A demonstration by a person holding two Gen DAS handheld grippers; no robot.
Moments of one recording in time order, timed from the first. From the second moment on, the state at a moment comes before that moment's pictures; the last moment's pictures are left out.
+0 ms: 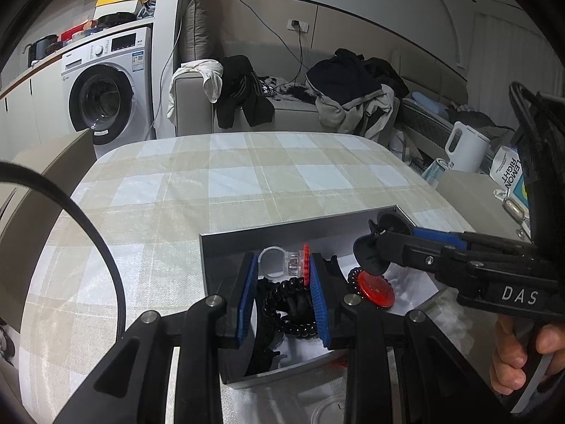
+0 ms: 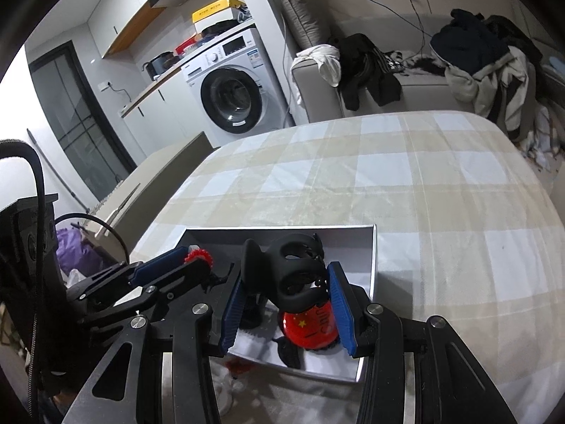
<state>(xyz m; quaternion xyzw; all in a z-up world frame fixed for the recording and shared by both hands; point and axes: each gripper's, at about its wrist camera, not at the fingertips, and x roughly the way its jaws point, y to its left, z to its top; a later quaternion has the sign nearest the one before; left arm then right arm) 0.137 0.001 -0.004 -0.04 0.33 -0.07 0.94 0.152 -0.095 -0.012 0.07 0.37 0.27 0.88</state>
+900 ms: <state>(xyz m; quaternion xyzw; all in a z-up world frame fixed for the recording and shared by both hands) 0.137 -0.001 -0.004 -0.04 0.33 -0.07 0.94 0.143 -0.102 -0.007 0.06 0.36 0.27 0.89</state>
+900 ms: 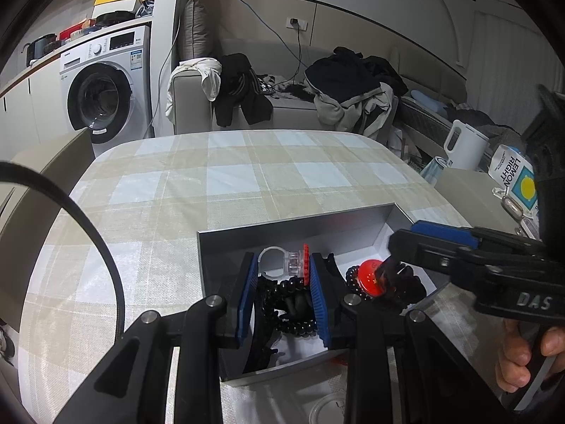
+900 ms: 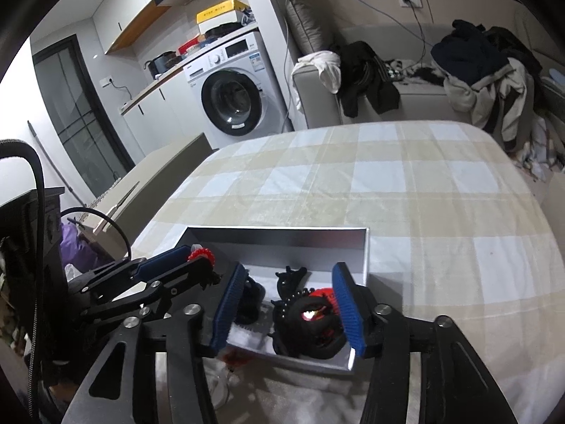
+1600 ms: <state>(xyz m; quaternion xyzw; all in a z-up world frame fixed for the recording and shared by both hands) 0.083 0.017 0.005 -0.09 0.32 -0.06 0.94 0.093 -0.134 -0.009 0.07 0.35 0.25 0.90</state>
